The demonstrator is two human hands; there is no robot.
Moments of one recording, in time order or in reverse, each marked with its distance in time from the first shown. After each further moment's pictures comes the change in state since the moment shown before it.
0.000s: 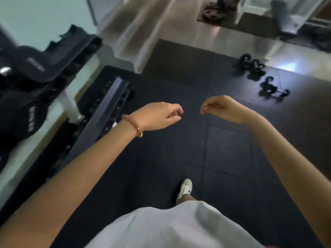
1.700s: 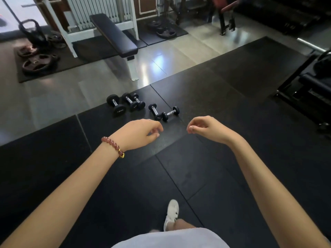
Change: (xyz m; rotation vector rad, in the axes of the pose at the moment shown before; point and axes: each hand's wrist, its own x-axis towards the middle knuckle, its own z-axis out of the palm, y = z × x) left_hand 1.164 0.331 0.013 0.233 -0.349 0.604; right_hand 0.167 0.823 -0.623 0.326 0.568 0.649
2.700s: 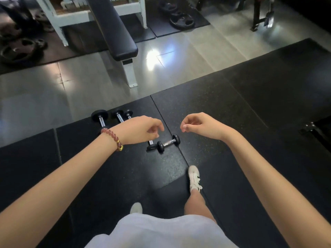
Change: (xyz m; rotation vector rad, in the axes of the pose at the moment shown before) left_hand 0.510 -0.181 -0.116 -0.161 -0.176 -0.069; right_hand 0.513 0.130 -0.215 0.073 -0.268 -0.005
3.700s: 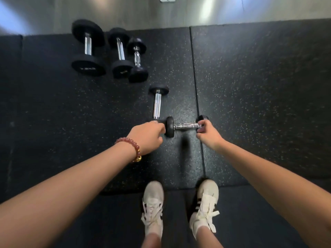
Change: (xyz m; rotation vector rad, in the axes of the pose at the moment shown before) left_hand 0.348 -0.261 0.383 -0.178 -0.002 -0.605; right_hand 0.390 0.488 0.208 0.004 -0.199 0.443
